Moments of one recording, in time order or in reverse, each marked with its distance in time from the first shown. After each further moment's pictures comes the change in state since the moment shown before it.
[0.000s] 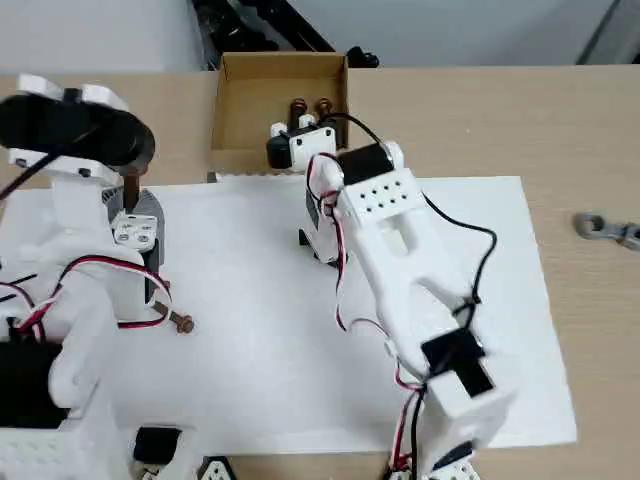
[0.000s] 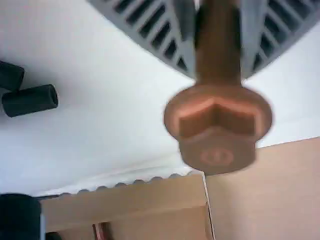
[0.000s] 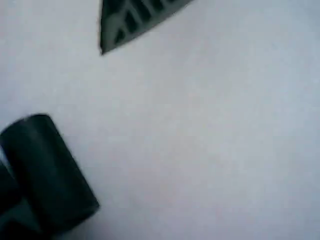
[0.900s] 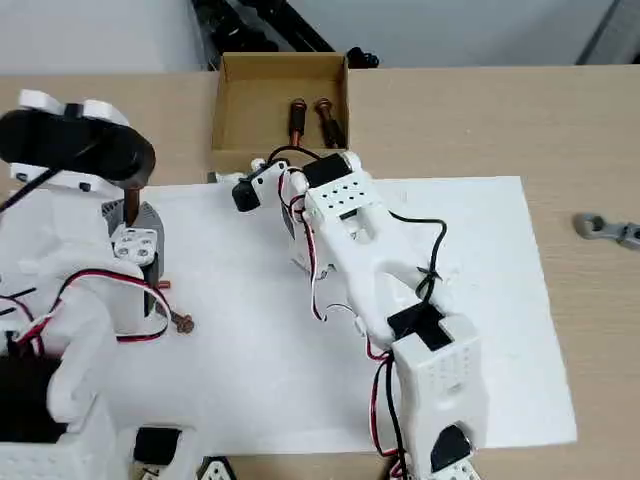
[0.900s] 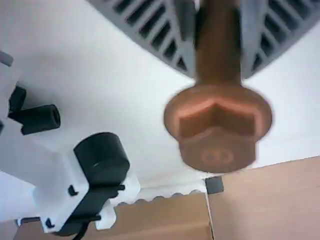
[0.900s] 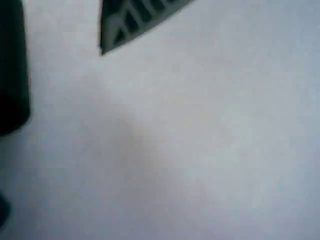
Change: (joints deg) left arm 0.0 -1.8 1.1 2.4 0.0; right arm -3.3 16.2 -3.9 -4.1 16.0
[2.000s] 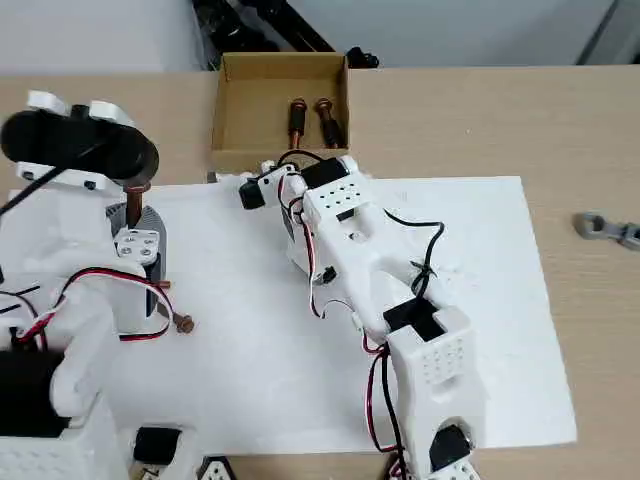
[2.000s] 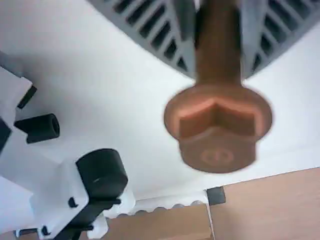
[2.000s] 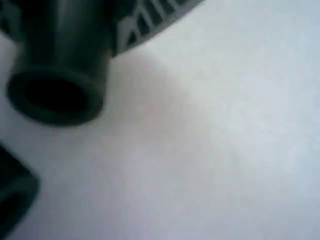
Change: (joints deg) left arm 0.0 -0.1 1.1 0.0 0.0; right arm 0.1 1.8 -0.2 -0.7 -6.9
